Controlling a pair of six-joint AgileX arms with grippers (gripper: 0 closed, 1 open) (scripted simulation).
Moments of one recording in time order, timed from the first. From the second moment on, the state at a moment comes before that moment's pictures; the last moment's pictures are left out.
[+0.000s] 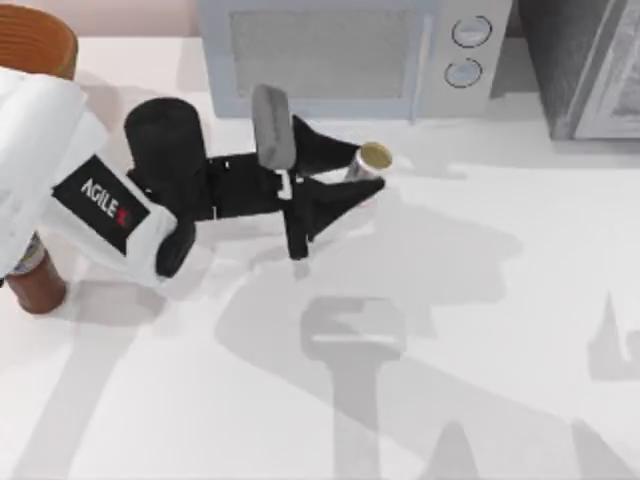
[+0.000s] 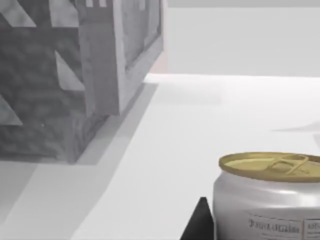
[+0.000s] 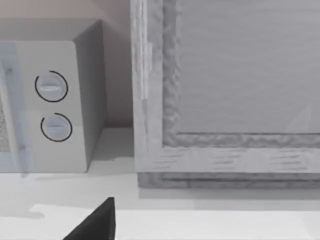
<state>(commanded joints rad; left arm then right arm) -0.37 2.35 1.12 1.23 1.11 0.03 0.00 0.00 0.00 0.00 0.00 0.00</state>
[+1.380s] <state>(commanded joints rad) -0.40 2.56 1.22 1.32 1.22 0.02 0.00 0.00 0.00 0.00 0.00 0.00</state>
